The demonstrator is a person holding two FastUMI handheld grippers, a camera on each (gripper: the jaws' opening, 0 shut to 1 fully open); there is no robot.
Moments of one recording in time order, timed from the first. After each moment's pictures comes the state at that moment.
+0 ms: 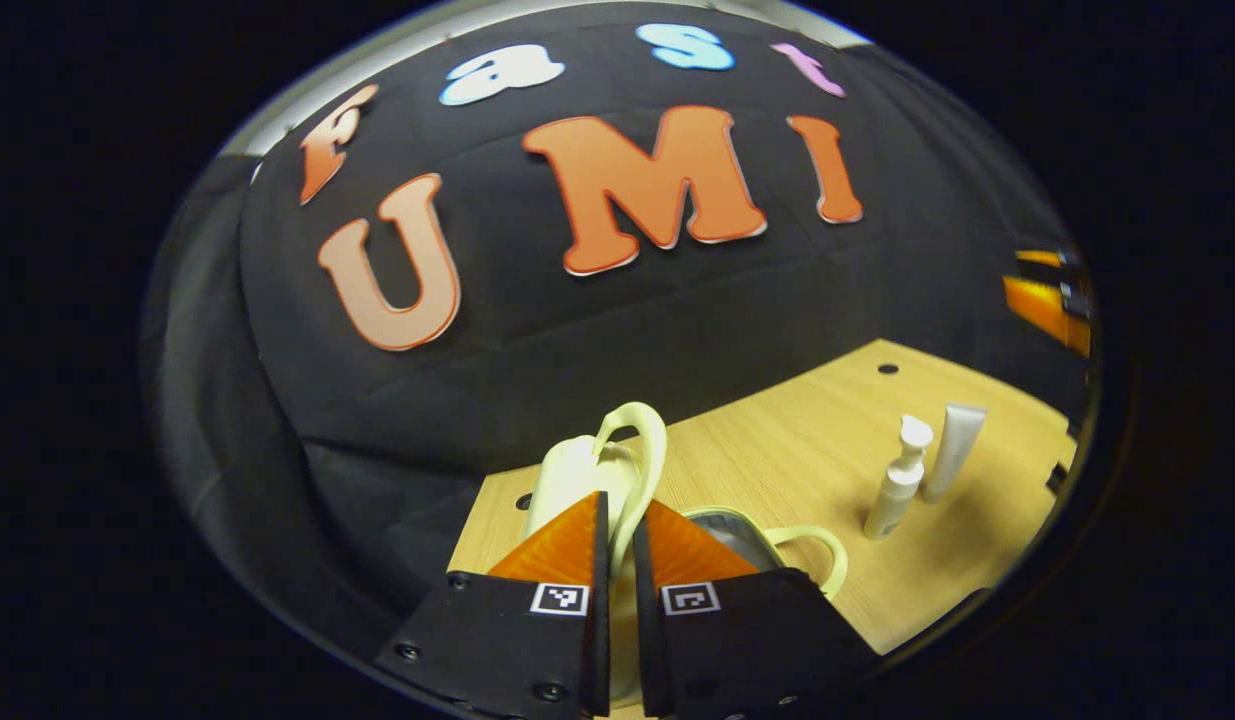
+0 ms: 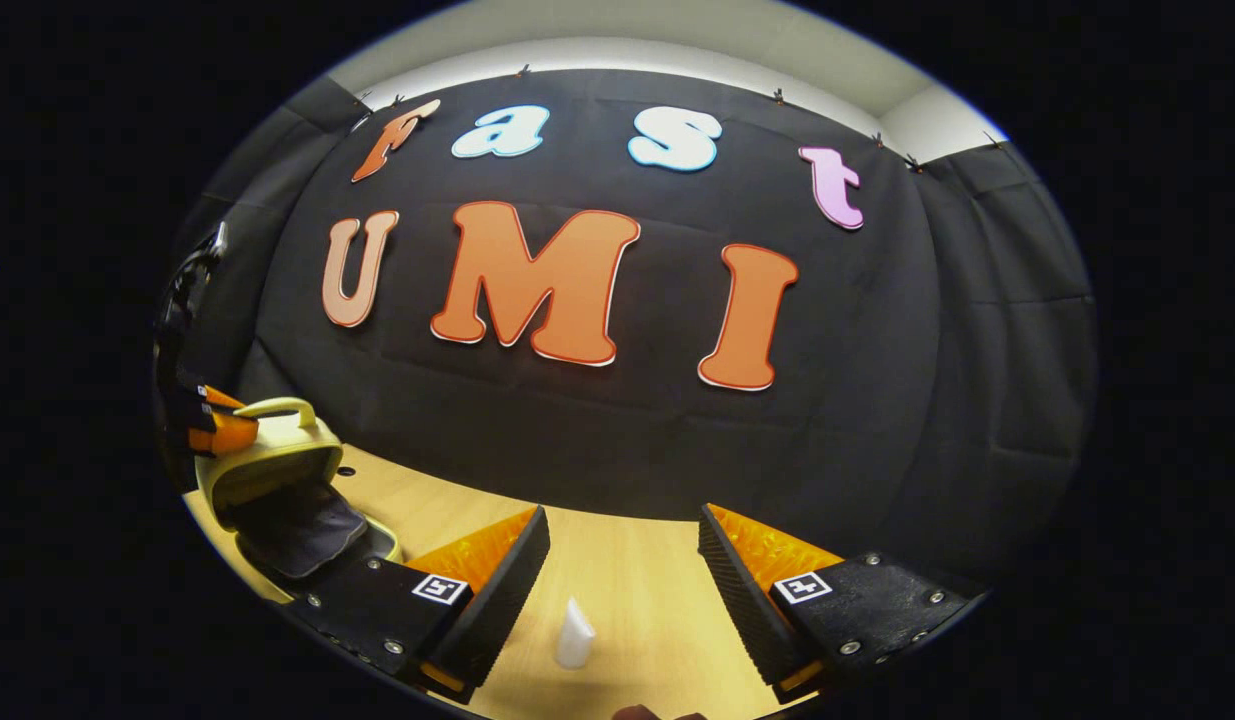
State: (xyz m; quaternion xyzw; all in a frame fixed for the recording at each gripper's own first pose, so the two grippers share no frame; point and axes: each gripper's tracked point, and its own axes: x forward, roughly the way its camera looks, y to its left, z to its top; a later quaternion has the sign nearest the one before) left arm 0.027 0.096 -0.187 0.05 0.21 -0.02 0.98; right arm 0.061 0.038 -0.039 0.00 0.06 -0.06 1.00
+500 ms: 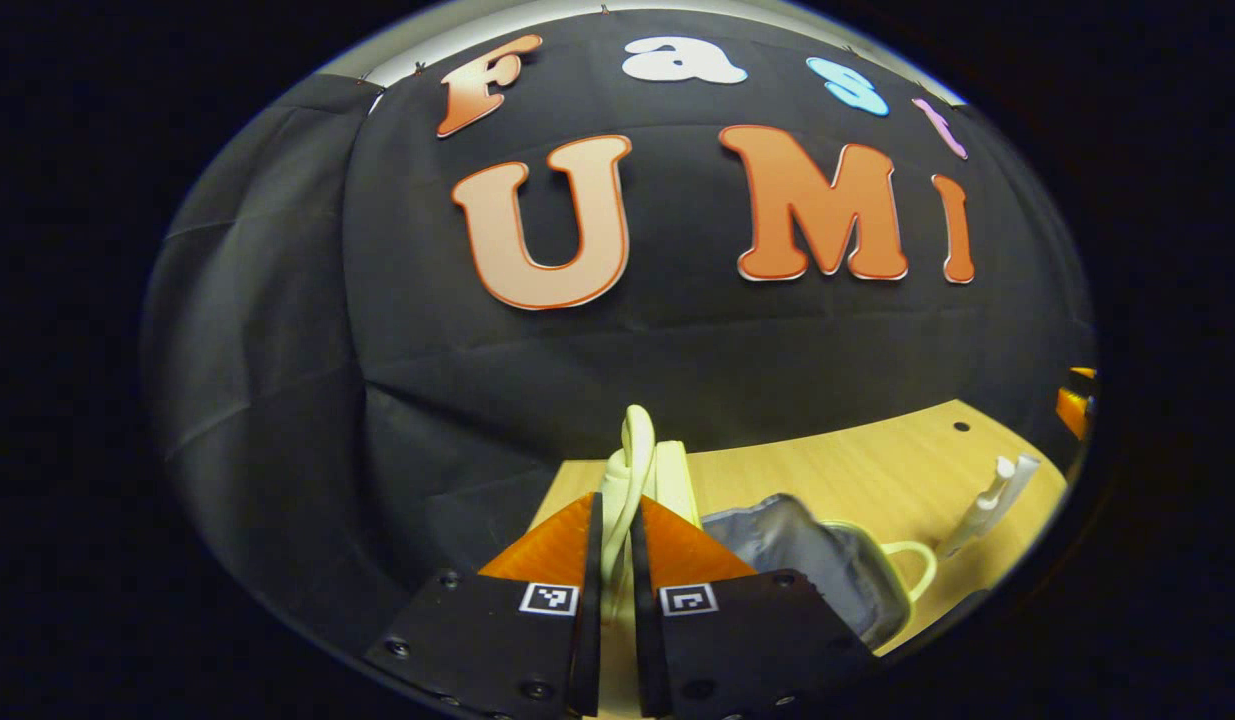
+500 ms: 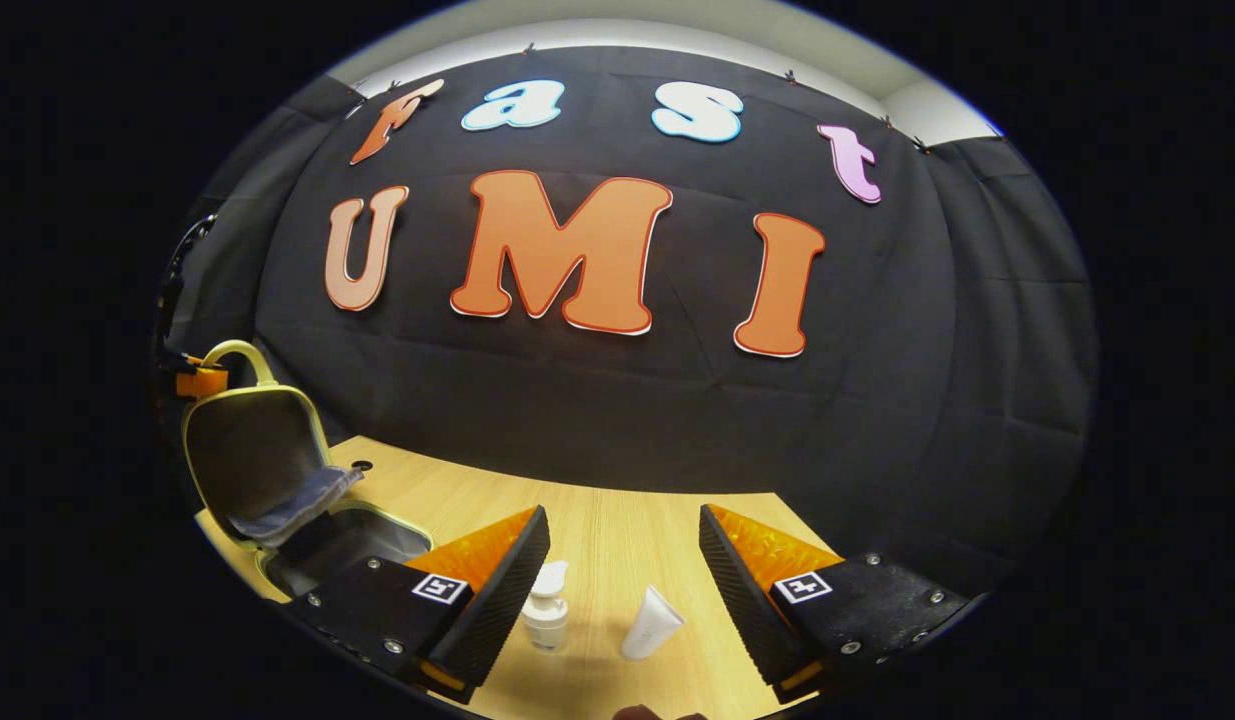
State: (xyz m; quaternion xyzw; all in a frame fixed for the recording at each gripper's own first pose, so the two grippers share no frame) left arm 0.038 0.257 -0.222 0.03 0.21 0.10 0.97; right arm 0.073 0.091 -0.058 0.02 0.10 -0.07 0.99
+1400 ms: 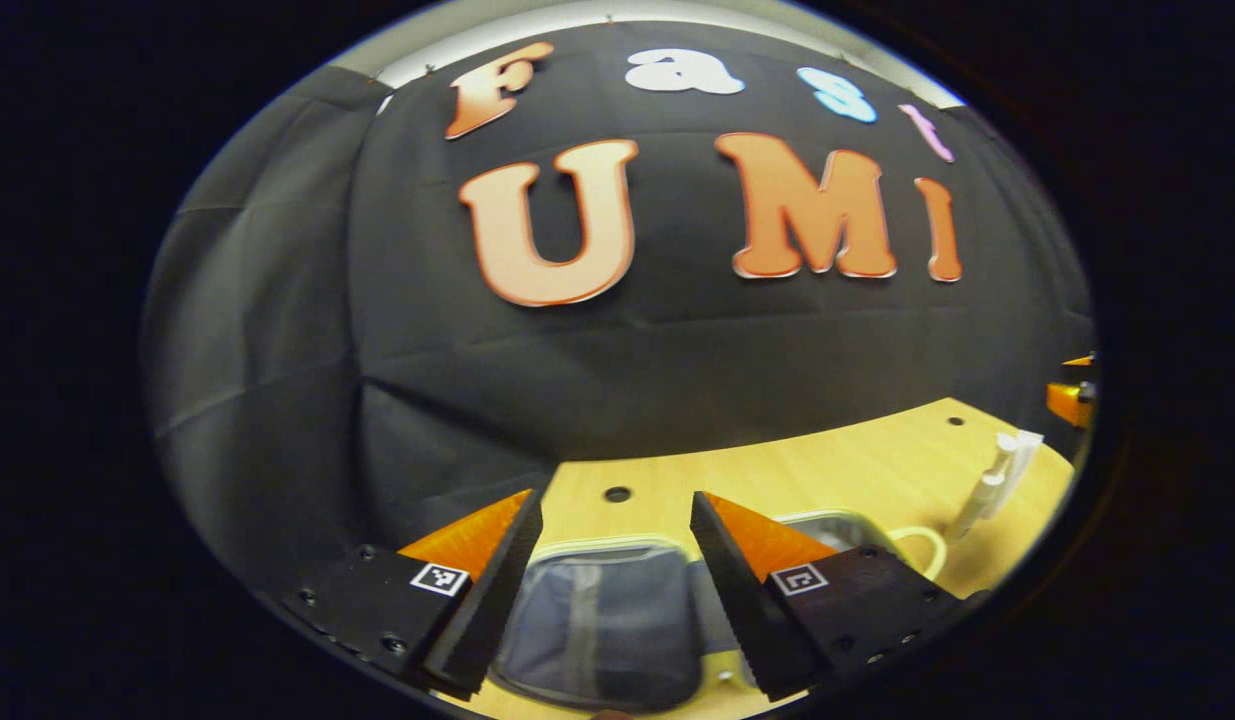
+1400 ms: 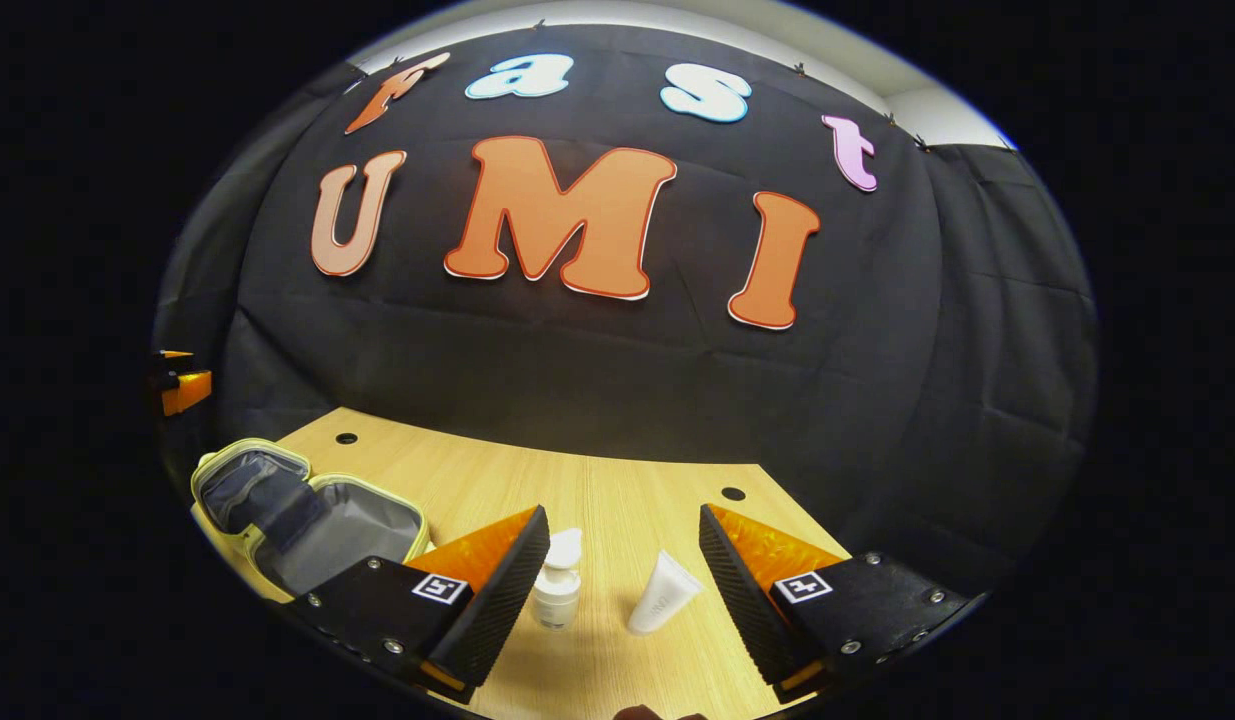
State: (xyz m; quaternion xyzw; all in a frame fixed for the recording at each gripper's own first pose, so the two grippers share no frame) left arm 0.023 0.176 -0.230 0.00 0.17 0.00 0.99; right arm 0.057 0.104 -0.081 0.00 0.15 -0.10 0.98
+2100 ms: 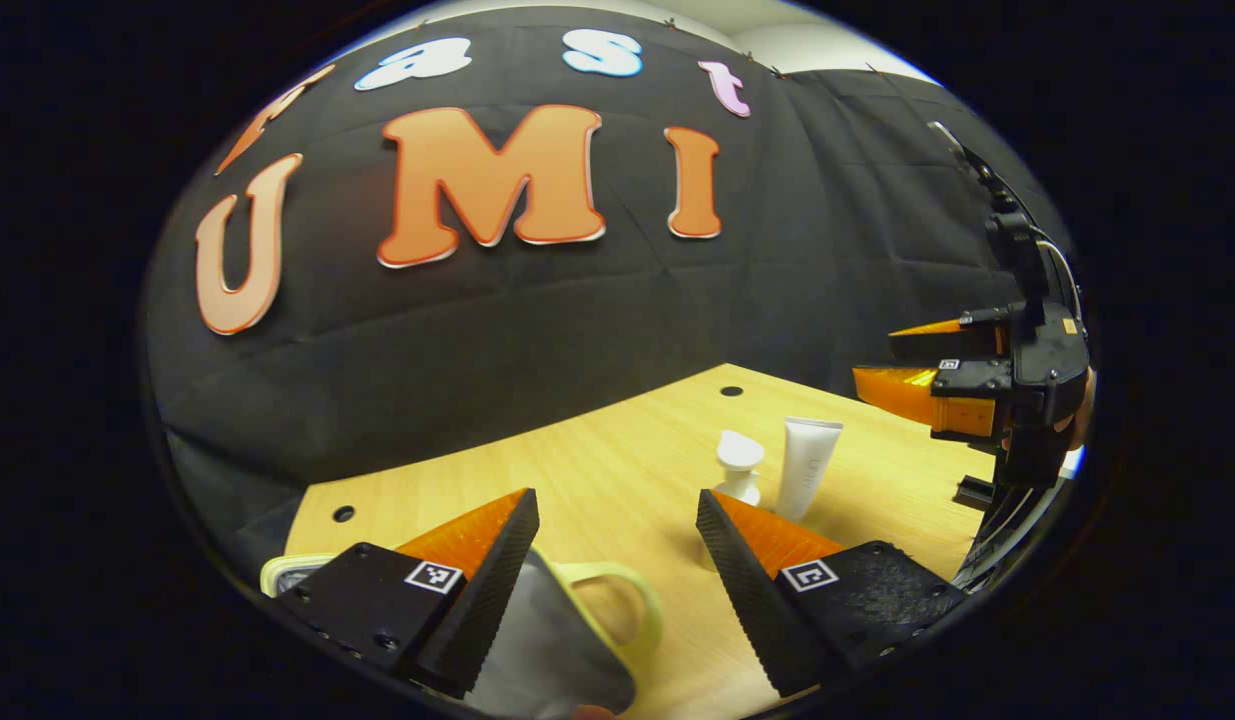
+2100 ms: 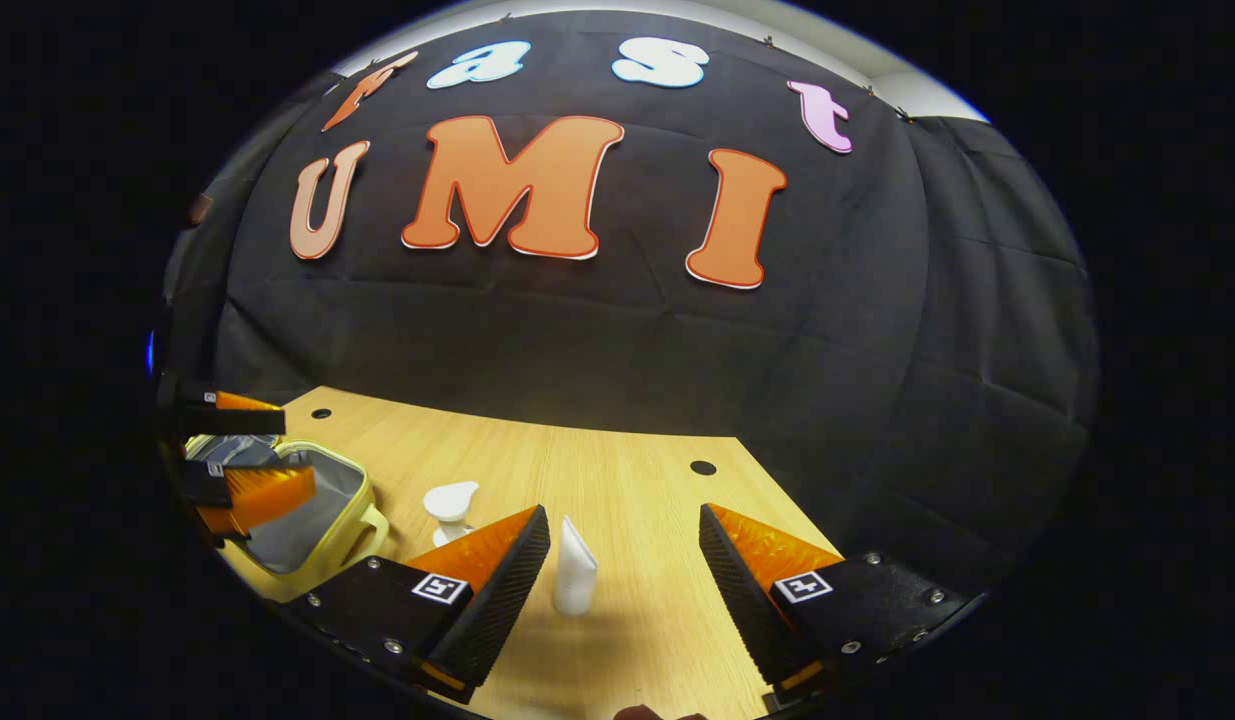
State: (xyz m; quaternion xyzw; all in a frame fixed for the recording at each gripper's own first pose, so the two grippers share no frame) left arm 0.035 -0.157 -0.261 0.03 0.19 -0.26 0.95; right arm 0.050 0.020 -0.130 0.01 0.18 -0.10 0.98
